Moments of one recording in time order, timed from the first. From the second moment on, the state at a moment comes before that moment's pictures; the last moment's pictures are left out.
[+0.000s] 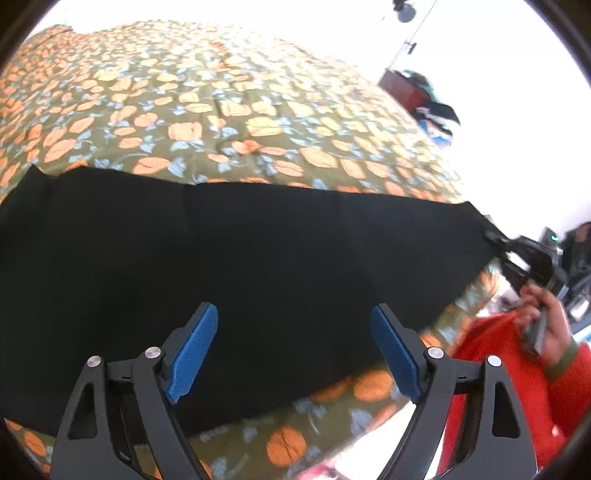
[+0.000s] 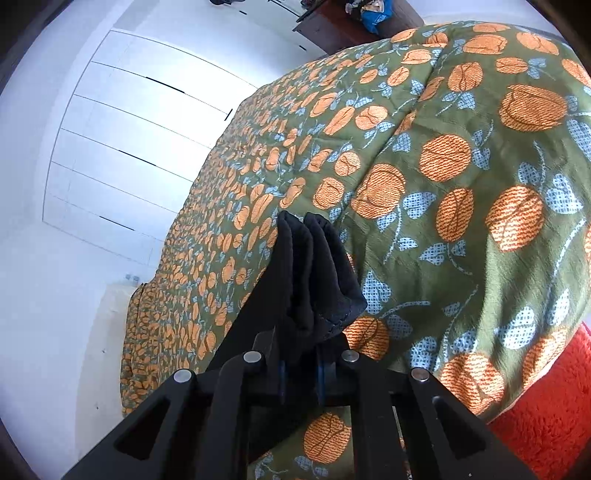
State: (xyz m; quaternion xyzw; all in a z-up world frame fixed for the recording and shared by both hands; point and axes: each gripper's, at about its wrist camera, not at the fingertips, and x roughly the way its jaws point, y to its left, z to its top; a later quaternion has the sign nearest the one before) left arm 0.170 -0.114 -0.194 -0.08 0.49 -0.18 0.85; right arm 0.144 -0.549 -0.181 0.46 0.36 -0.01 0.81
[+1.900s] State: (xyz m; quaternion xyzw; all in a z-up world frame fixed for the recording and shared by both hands) left arm 0.132 0.024 -0.201 -0.17 0.46 -0.09 0.87; right arm 0.124 -0.181 -0.118 0.06 0.45 0.32 0.83
